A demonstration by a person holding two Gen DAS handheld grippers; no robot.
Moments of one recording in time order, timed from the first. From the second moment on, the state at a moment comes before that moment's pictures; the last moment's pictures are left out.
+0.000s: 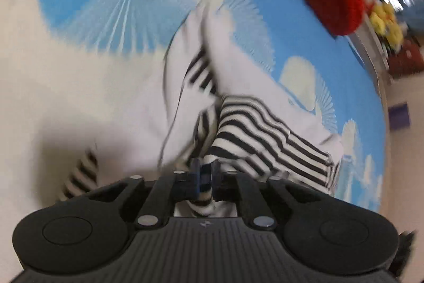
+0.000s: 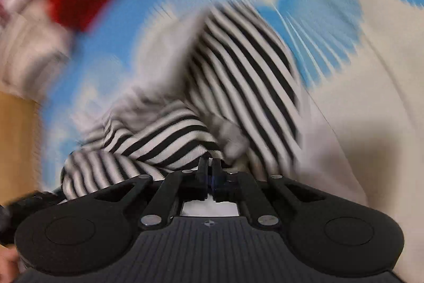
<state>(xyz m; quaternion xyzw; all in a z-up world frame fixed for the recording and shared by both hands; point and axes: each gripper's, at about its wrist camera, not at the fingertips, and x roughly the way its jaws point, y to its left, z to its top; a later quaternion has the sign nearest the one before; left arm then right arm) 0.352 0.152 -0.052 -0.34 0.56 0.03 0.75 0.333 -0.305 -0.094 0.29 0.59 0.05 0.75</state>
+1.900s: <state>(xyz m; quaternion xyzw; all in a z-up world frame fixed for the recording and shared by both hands) 0.362 0.090 -0.030 -0.17 0.51 -0.02 0.84 0.329 -0.272 -0.041 0.17 0.45 0.02 0.88</state>
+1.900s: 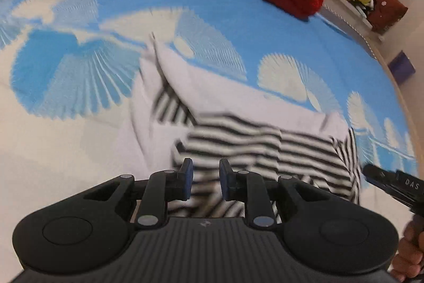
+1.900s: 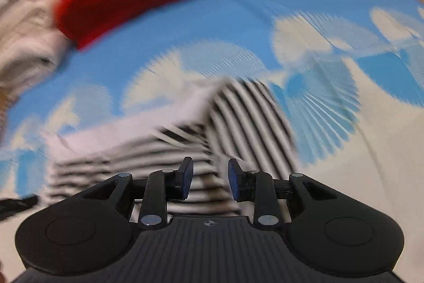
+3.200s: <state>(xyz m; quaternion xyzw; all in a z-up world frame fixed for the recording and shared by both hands) 0.080 0.123 0.099 -0.13 0.41 0.00 0.90 0.070 -0.347 0.048 0.19 0.39 -0.02 0.90</state>
